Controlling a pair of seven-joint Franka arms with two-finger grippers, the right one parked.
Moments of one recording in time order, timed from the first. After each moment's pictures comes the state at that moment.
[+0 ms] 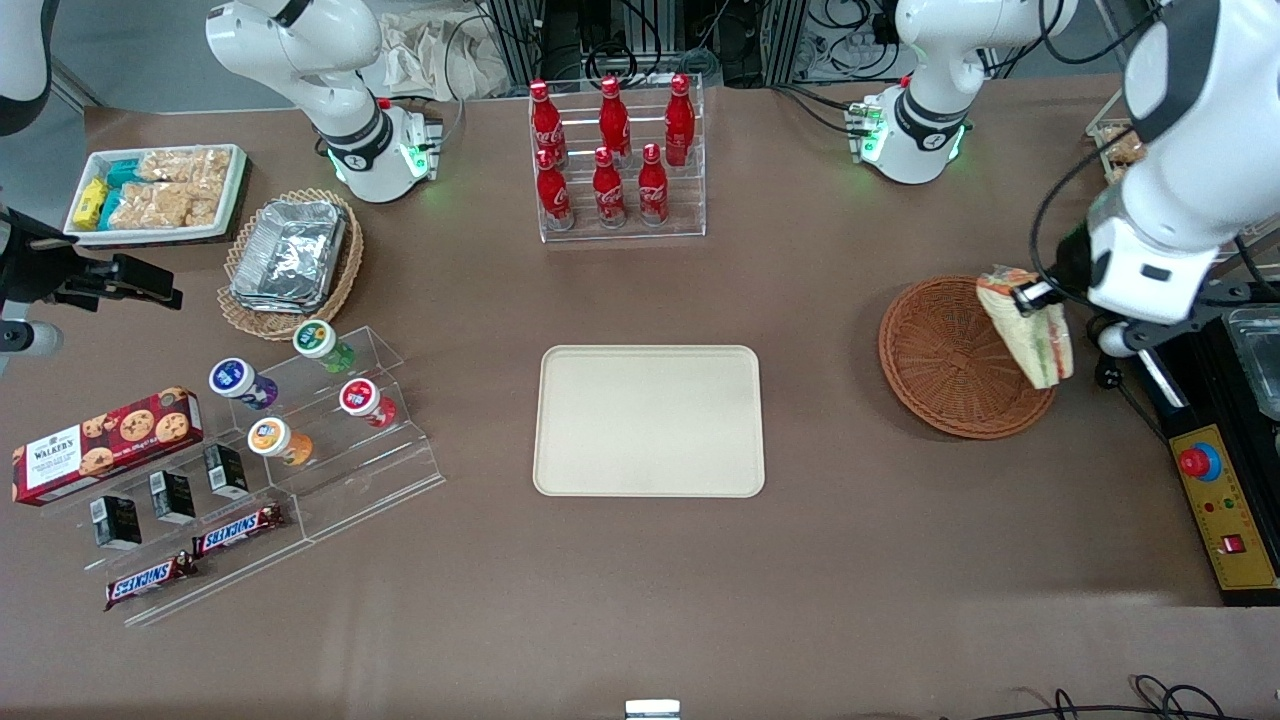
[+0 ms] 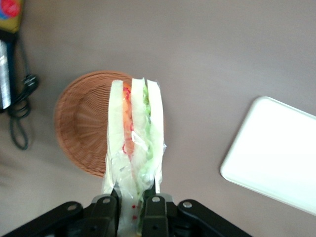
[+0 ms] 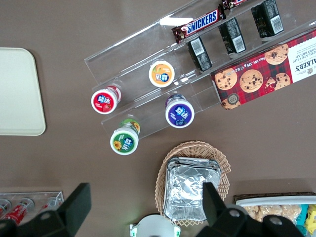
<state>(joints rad) 0.01 -0.02 -0.24 -1.70 -0.01 1.64 -0.54</state>
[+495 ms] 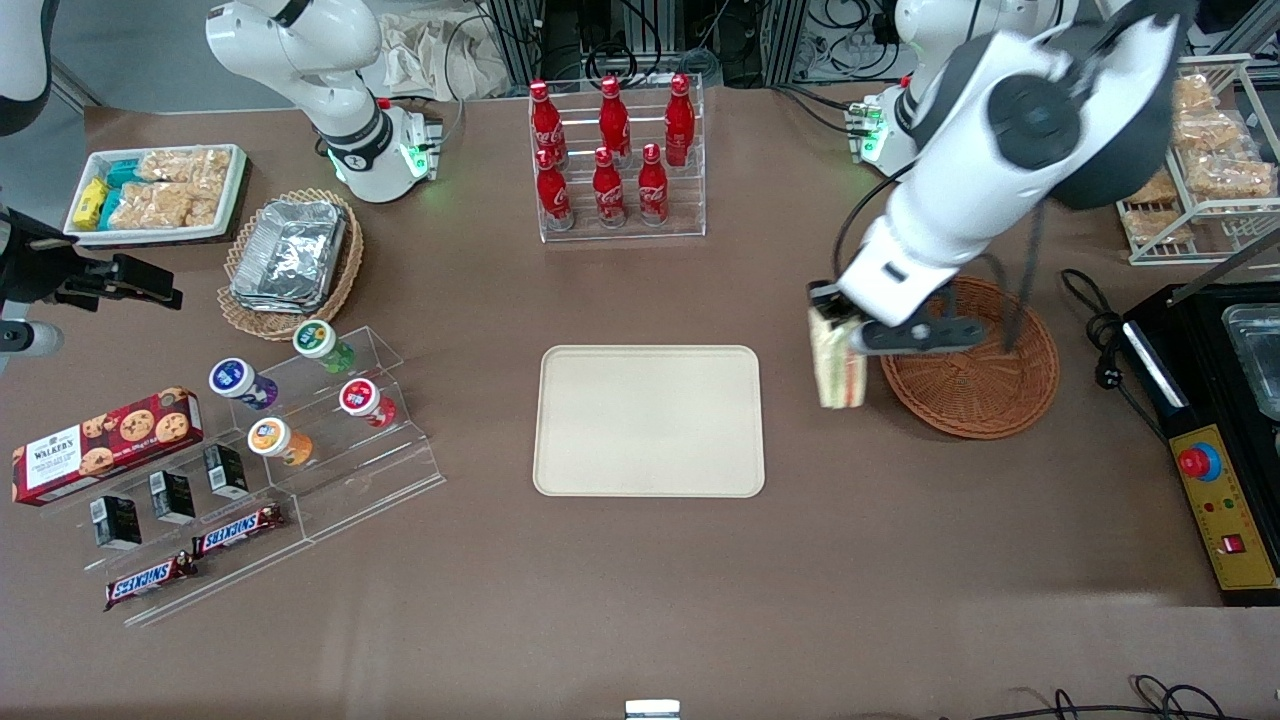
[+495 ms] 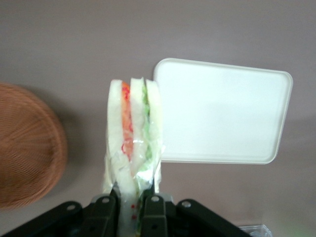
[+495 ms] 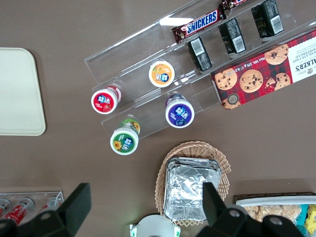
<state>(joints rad) -0.06 0.14 -0.45 -1.76 -0.09 1.95 -0.52</state>
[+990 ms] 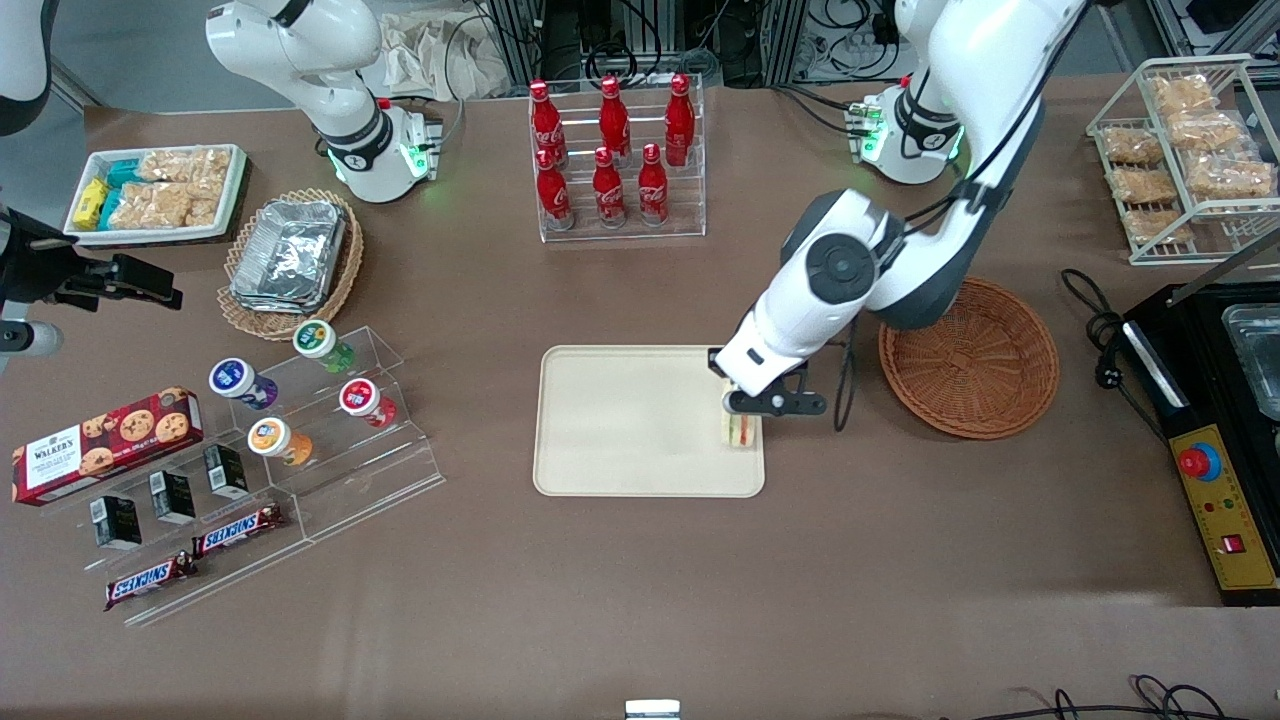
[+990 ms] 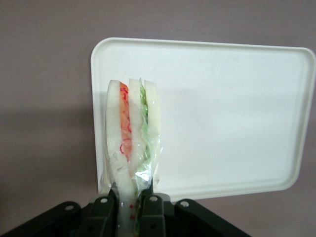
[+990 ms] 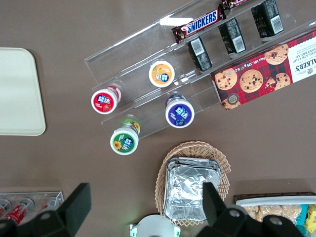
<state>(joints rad) -0.19 0.45 -0.45 -1.83 0.05 2.32 -0.61</state>
